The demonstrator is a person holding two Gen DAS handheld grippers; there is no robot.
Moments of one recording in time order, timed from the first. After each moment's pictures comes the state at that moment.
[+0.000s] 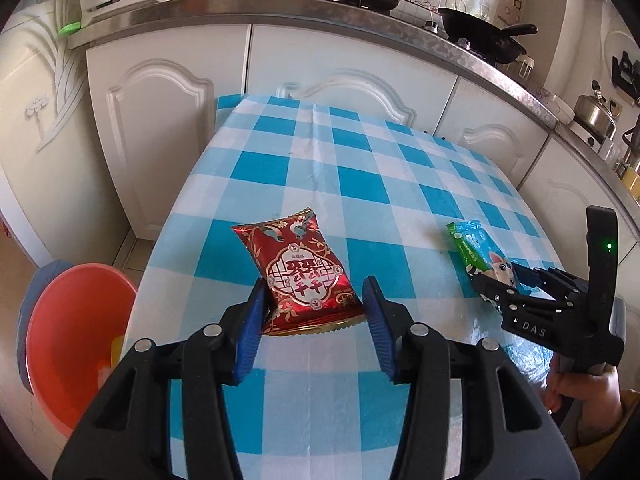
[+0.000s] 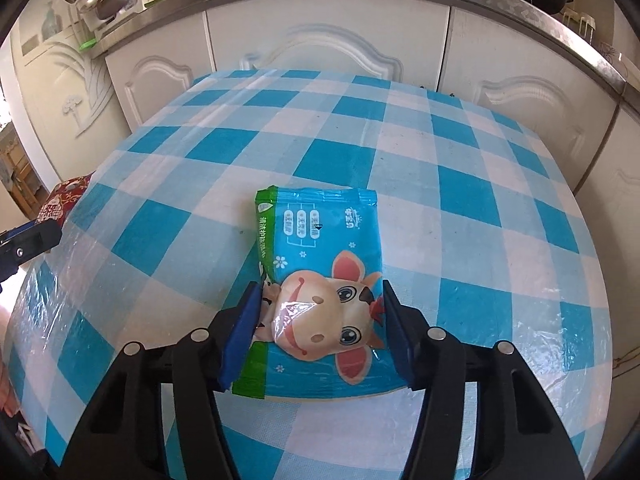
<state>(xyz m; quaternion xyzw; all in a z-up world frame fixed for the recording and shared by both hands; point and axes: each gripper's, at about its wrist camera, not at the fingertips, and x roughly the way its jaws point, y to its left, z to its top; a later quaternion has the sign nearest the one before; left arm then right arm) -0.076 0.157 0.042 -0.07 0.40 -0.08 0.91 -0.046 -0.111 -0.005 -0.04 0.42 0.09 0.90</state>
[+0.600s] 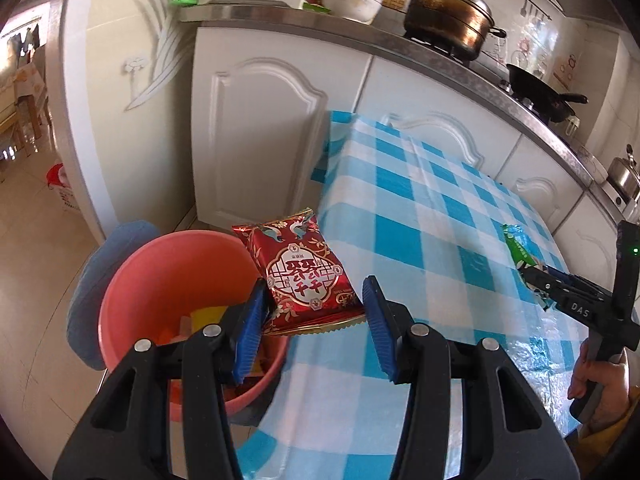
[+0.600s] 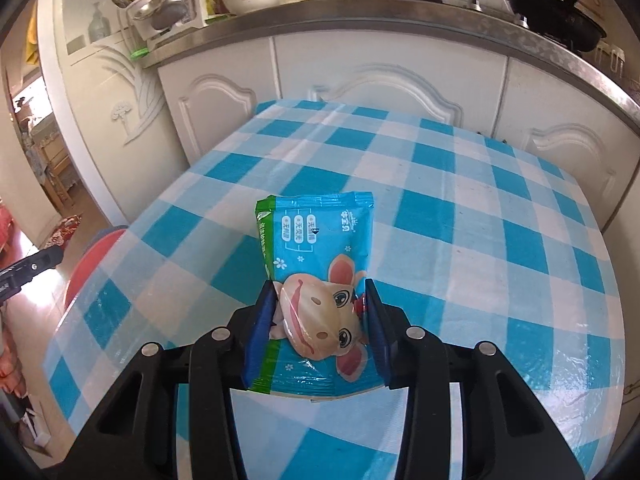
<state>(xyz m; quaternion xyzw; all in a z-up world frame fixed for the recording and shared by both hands) -0.136 0.288 0.047 -0.14 0.37 0.02 0.92 -0.061 -0.045 0.035 -0.04 0.39 0.17 0.91</state>
